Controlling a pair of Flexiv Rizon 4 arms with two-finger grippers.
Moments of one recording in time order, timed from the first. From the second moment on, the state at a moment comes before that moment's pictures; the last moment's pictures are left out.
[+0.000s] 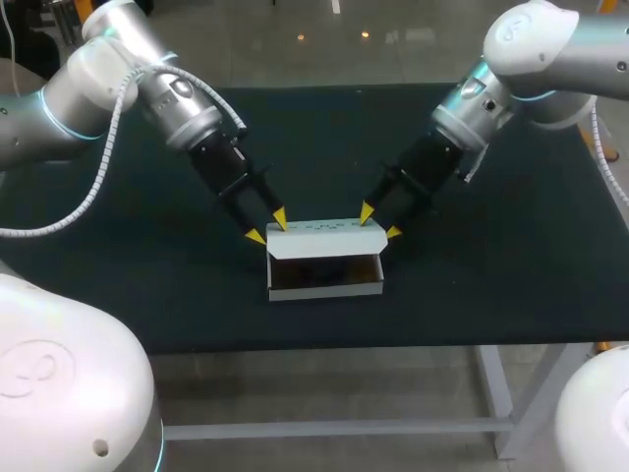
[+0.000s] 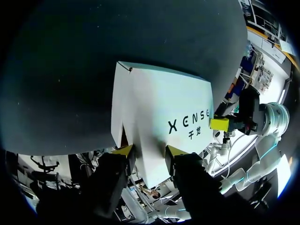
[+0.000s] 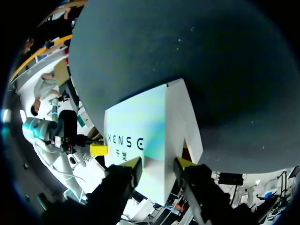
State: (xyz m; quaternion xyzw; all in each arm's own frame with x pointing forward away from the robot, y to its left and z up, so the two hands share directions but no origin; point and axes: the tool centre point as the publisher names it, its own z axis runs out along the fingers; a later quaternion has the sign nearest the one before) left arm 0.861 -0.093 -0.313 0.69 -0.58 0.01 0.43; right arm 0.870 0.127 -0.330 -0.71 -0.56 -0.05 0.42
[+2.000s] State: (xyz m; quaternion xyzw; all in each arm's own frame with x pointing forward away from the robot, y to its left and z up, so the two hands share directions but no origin) left arm 0.885 -0.091 -0.307 0.70 -0.54 0.00 0.47; right arm 0.881 0.139 -0.323 -0.70 -0.55 -0.03 0.45
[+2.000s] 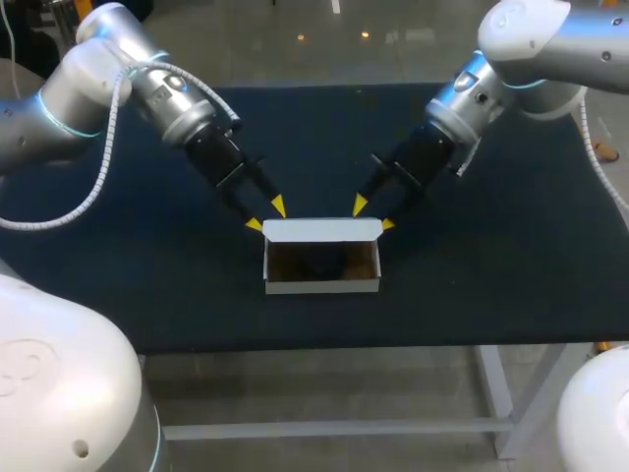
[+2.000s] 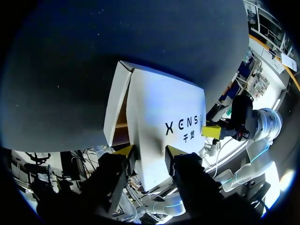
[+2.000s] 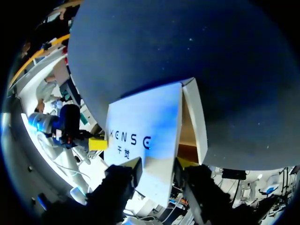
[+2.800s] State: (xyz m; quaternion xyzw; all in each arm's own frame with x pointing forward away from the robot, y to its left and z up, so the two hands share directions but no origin) left arm 0.891 -0.095 -0.304 0.69 -0.51 0.06 0.51; right arm 0.881 0.138 -0.325 -0.70 -0.55 -0.03 0.45
